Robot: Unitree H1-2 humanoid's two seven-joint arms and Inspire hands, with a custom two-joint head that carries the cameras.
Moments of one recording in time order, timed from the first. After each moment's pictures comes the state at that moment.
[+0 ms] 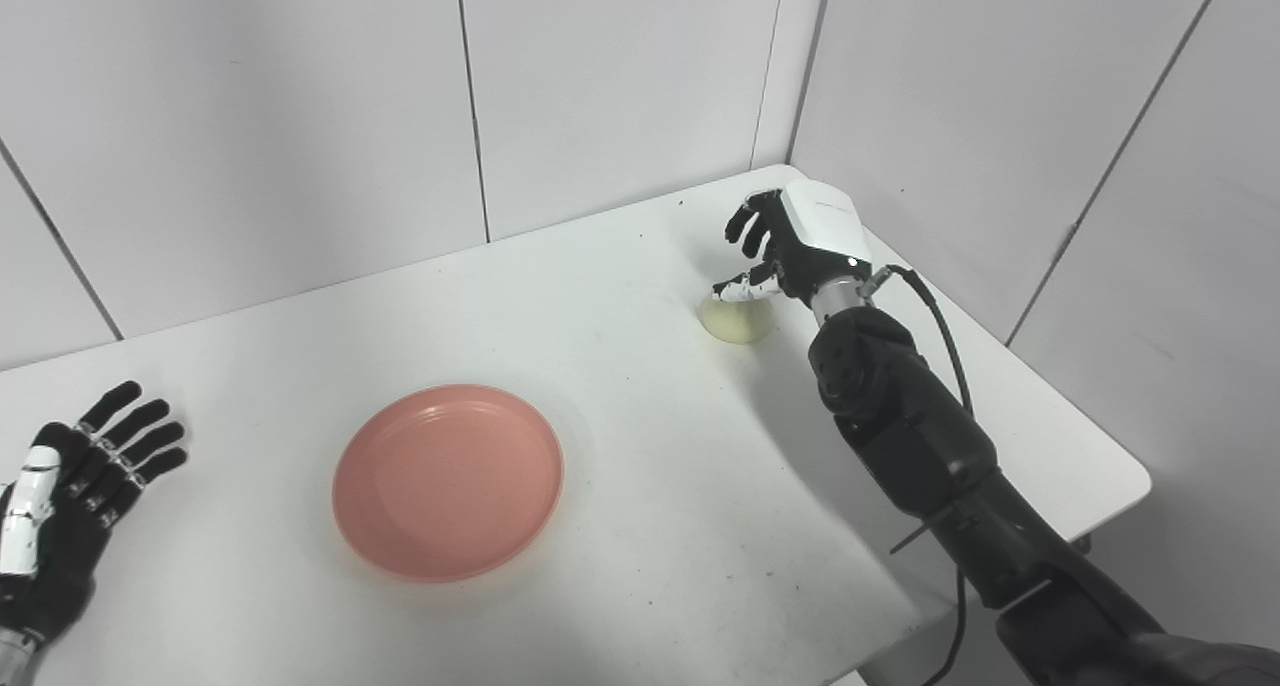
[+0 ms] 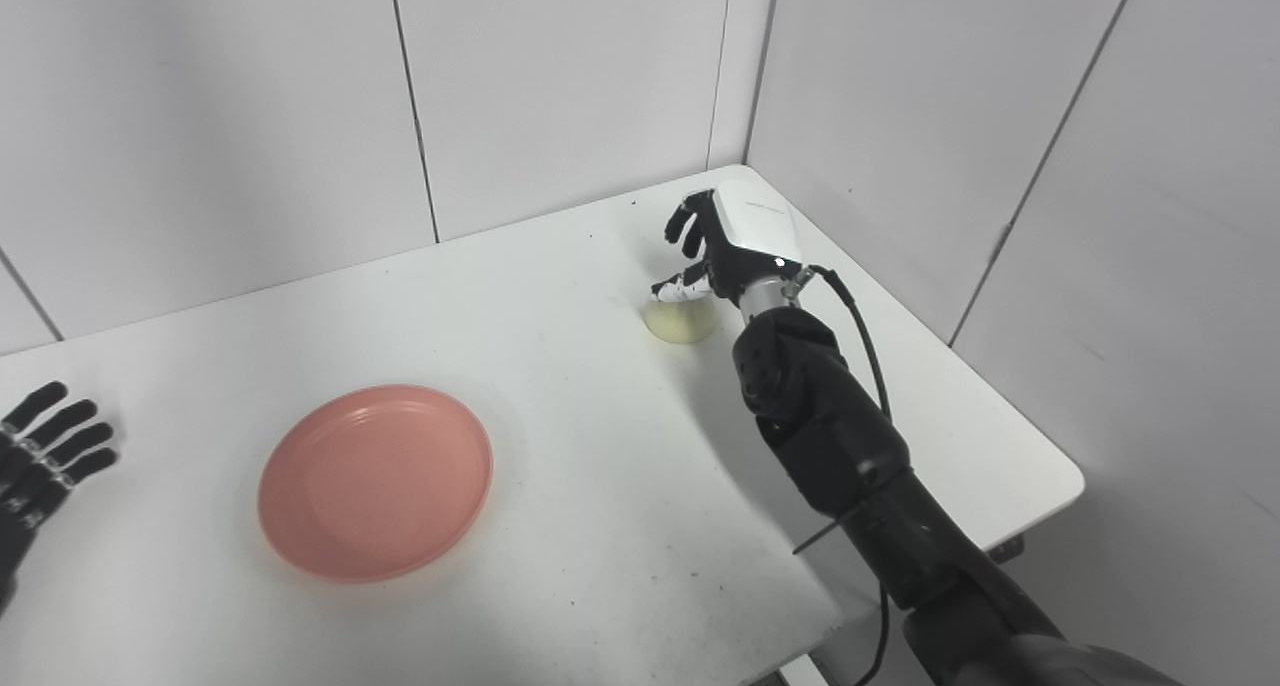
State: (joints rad) left arm -0.55 0.23 0.07 0.78 -0.31 -0.17 -0.56; right arm -0.37 -0.60 0.02 0.06 -0.69 0.44 -0.01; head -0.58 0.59
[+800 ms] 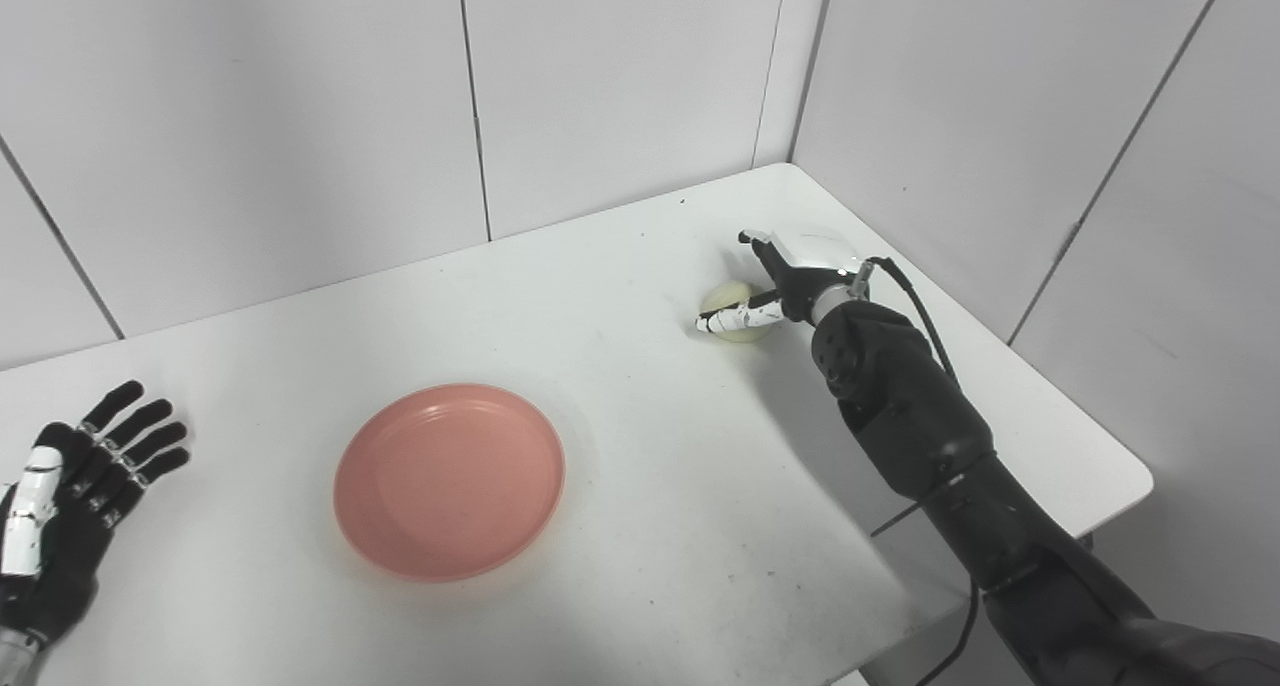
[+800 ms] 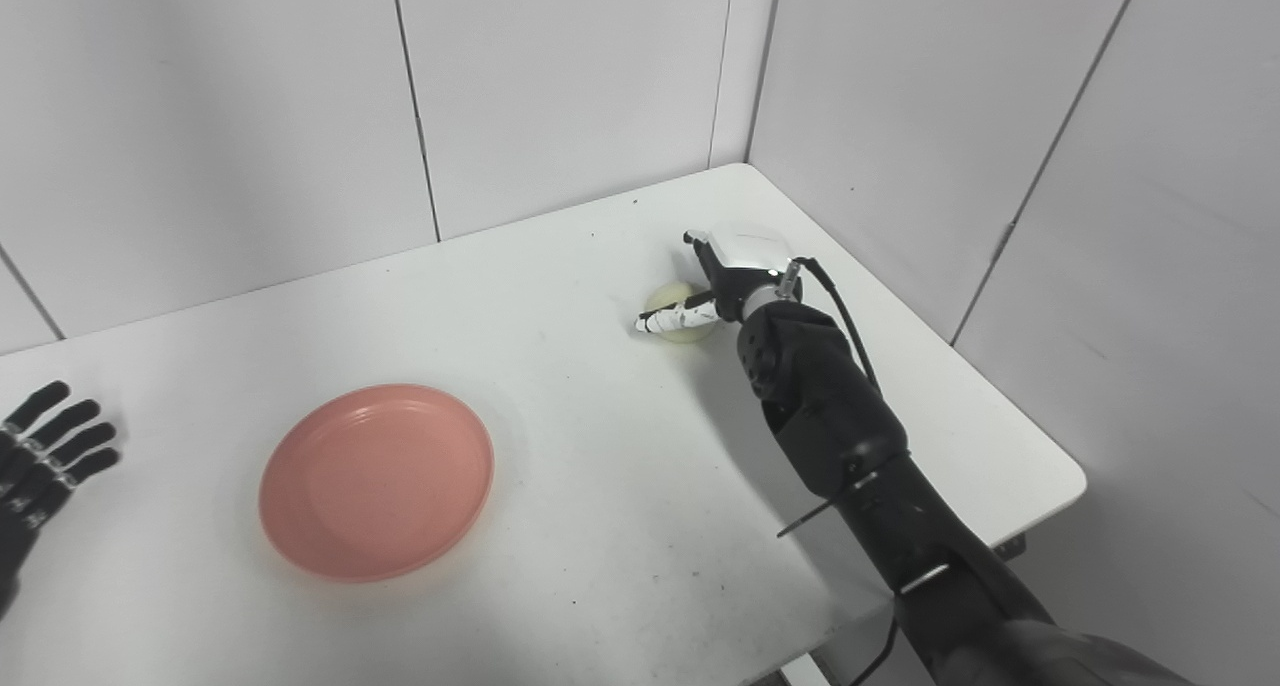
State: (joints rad) left arm -0.54 0.23 0.06 0.77 -0.31 -0.17 -0.55; right arm -0.41 -0.59 0.00 0.18 -0.90 0.47 0.36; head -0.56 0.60
